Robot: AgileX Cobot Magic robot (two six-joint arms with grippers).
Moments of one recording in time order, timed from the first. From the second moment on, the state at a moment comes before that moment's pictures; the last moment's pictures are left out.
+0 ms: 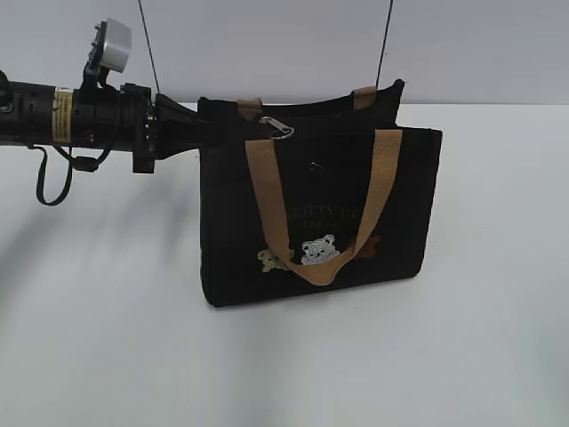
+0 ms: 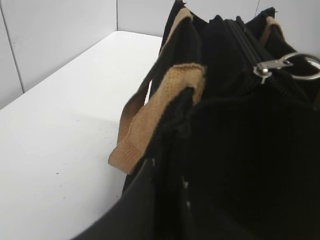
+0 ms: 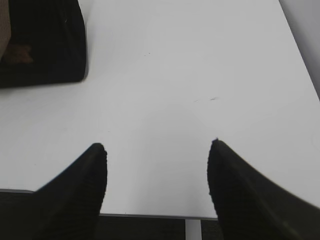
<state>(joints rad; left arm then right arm) -0.11 2.06 -1.19 1.50 -1.19 -0.83 -0.07 -0.01 -0.47 0.11 1.09 -0.17</state>
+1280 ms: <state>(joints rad) -0.11 2.06 -1.19 1.50 -1.20 -0.83 -0.07 0.90 -0.84 0.18 0.83 -0.41</state>
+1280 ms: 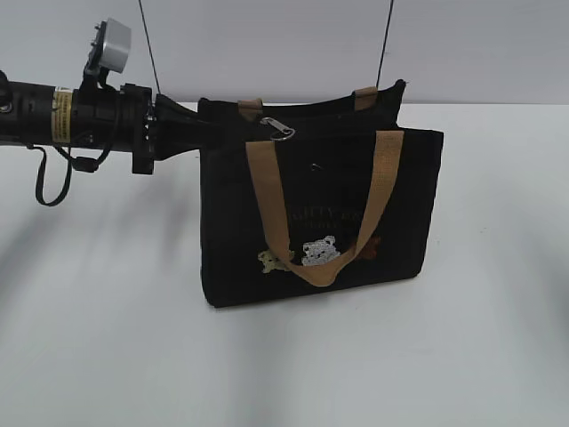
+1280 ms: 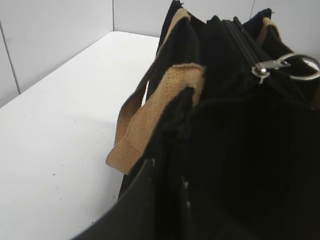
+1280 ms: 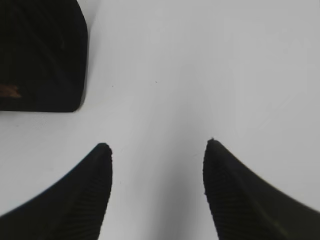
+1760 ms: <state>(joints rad) -0.11 2.06 -1.19 1.51 -1.21 -0.83 0.16 1.21 -1.07 0.32 0.83 -0.84</state>
